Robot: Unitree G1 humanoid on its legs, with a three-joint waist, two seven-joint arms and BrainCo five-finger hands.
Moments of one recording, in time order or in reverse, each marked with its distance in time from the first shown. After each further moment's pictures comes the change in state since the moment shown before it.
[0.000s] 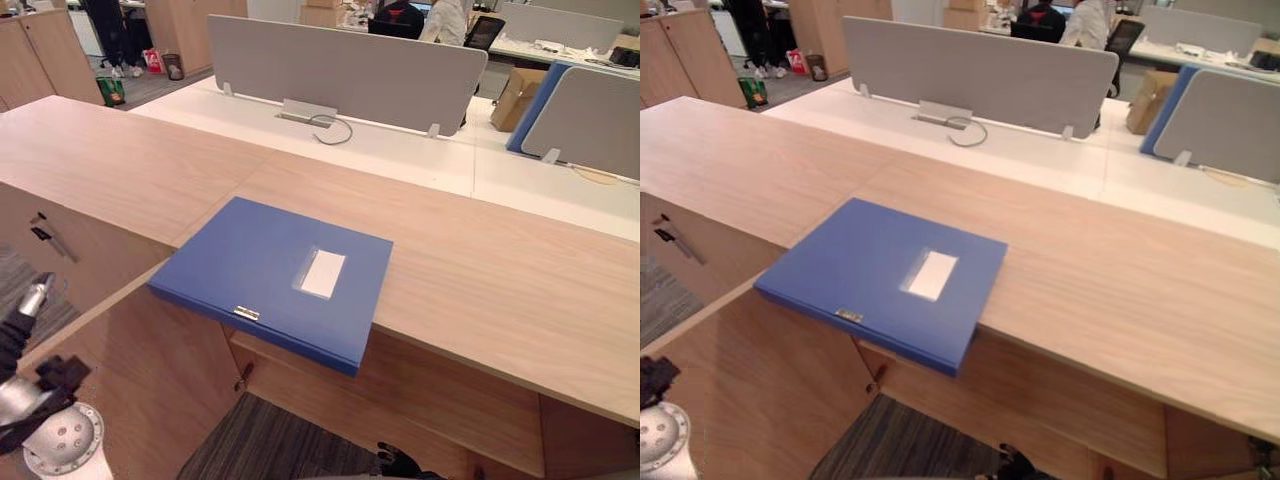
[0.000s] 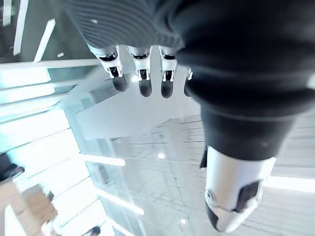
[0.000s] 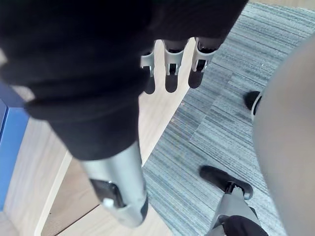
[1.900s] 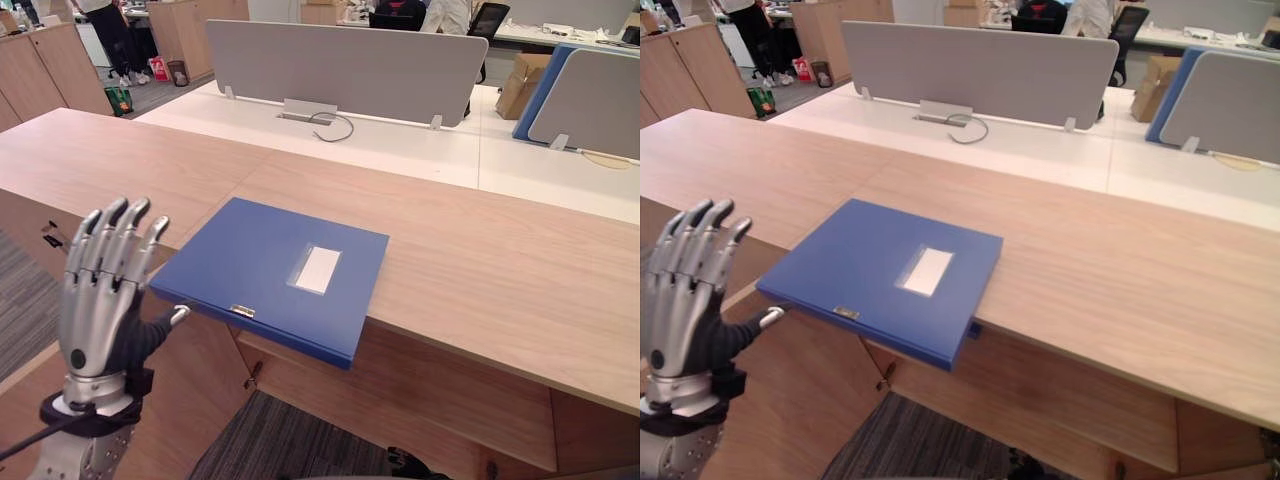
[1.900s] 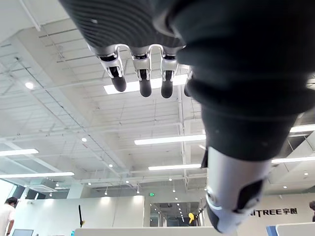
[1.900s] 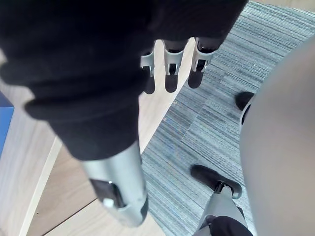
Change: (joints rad) left arm 0.173 0.310 -0.307 0.061 0.286 -0.212 -0.084; right arm -0.046 -0.050 -0.005 0.134 -0.019 -0.062 0.001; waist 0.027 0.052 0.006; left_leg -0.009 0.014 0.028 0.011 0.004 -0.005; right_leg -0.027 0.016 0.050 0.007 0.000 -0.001
